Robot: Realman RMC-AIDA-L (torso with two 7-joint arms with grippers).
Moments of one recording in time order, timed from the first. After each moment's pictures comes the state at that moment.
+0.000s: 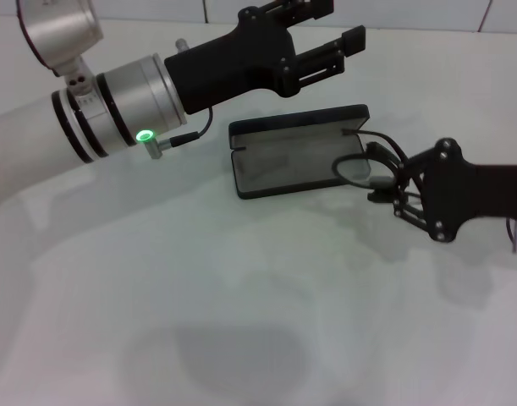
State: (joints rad) left arm -0.89 -2.08 2.84 -0.13 -0.66 1.55 -0.88; right arm 0.39 2.02 -1.25 -0.92 -1.63 -1.37 0.79
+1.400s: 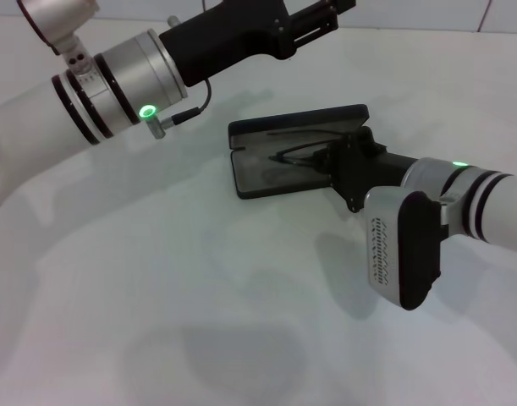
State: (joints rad) left arm -0.90 -2.09 2.84 -0.13 -0.76 1.49 -0.90; right arm 0.43 2.03 -2.08 -1.04 -1.73 -0.22 0.86
